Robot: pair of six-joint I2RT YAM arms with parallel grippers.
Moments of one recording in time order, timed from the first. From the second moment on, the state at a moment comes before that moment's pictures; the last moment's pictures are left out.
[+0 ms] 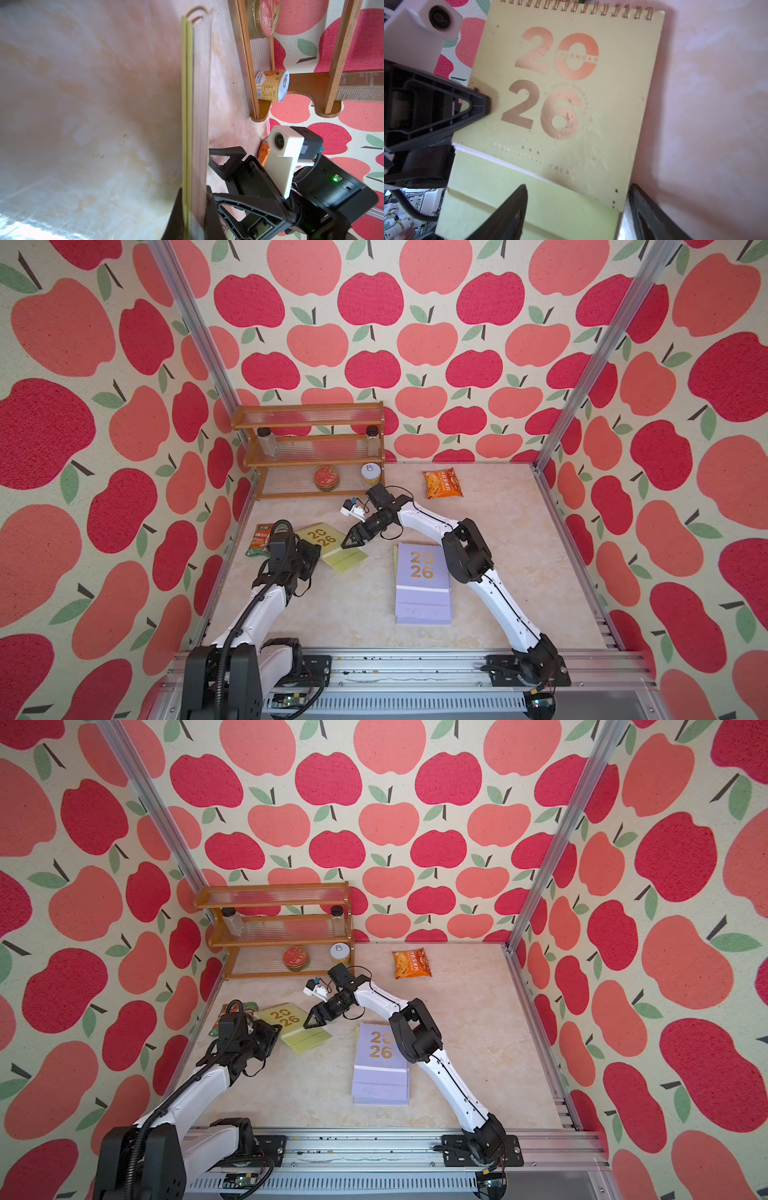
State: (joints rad) left arm 0.02 1.07 0.44 -0.09 0.25 -1.13; right arm 0.81 2.63 2.26 -0.67 -0.89 -0.01
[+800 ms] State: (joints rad) left arm -0.01 1.14 0.83 0.01 0.65 -0.91; right arm 0.53 1.86 1.73 -0.66 -0.82 0.14
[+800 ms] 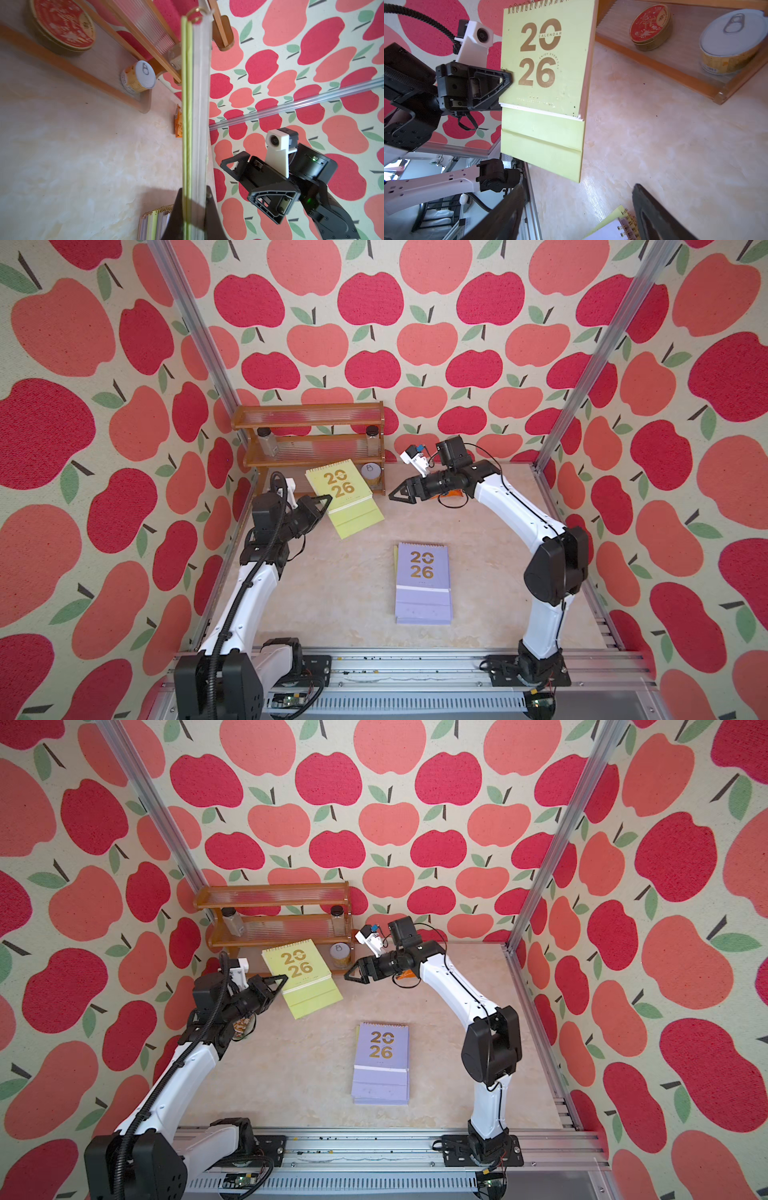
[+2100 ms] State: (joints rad) left arm -0.30 1.42 0.87 0.34 0.83 -0.98; right arm 0.42 1.66 1.20 0.09 -0.98 0.60
